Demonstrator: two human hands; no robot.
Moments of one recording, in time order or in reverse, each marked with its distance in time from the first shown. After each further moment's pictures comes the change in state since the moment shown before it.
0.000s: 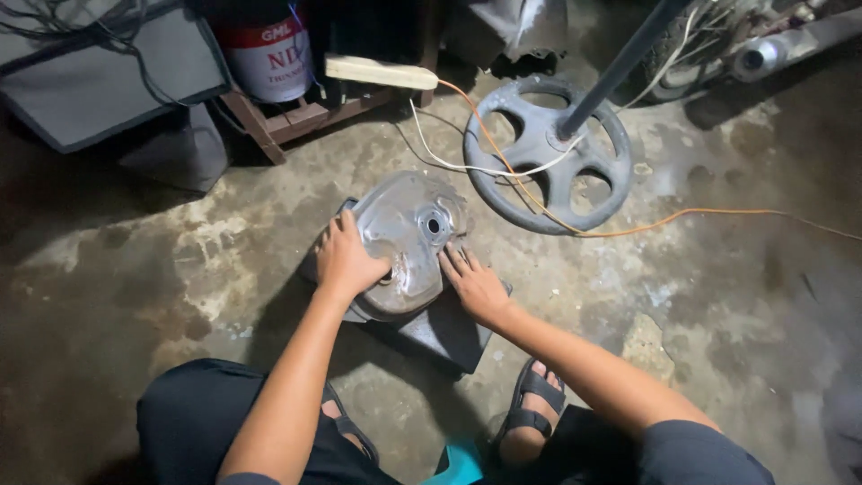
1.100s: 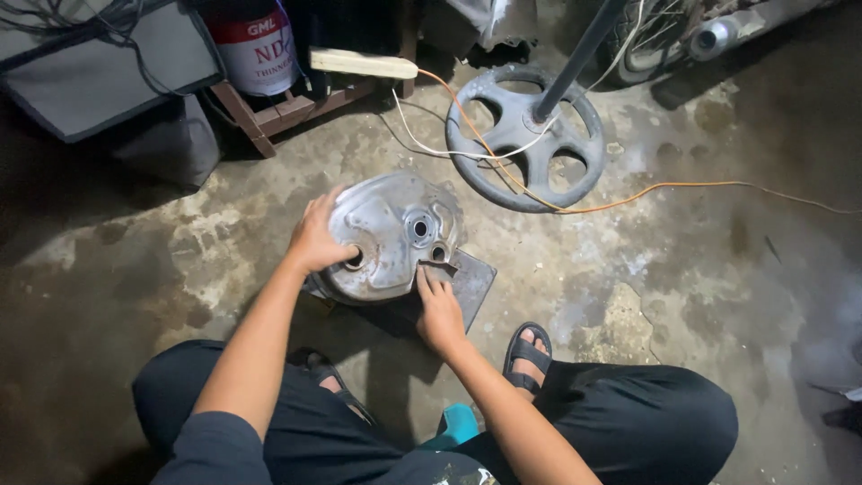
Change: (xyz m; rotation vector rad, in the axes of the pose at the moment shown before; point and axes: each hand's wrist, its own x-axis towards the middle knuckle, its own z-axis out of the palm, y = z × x) left_hand -0.009 -0.044 -0.040 -0.249 -0.094 0.382; right_hand -0.043 -0.129 -0.005 0.397 -0.008 0.445
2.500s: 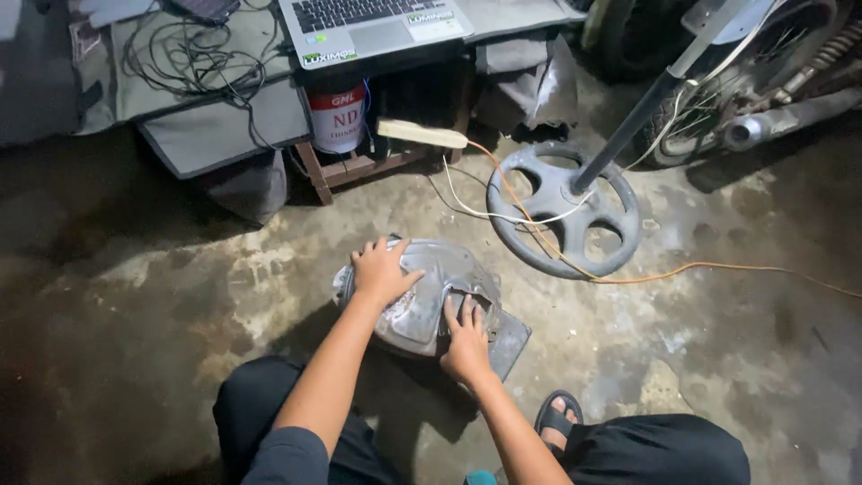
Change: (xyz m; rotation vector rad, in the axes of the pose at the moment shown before) left_hand 0.012 0.037 0.012 0.487 0.062 -0.149; right_hand 0.039 -0.023 -0.024 -0.002 -0.273 0.196
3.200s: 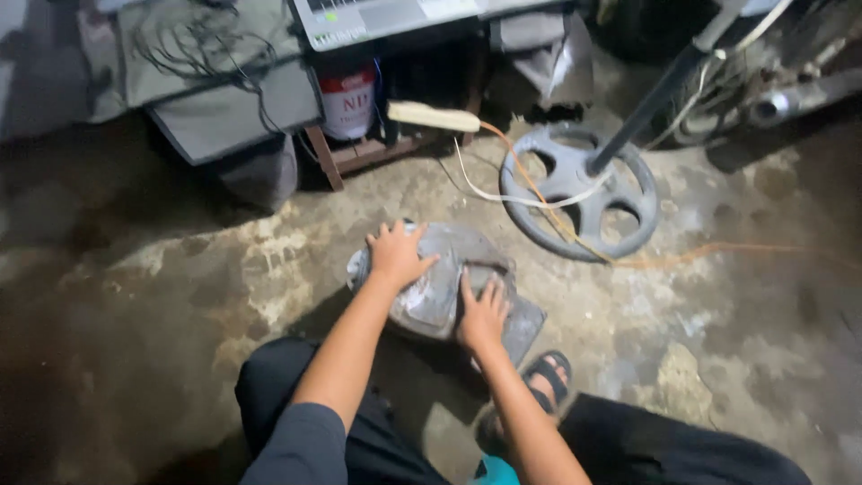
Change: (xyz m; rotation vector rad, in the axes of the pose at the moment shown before) left_hand 0.007 0.001 -0.002 0.042 -0.038 0.040; right_hand 0.037 0.002 0.022 -0.037 0.066 0.113
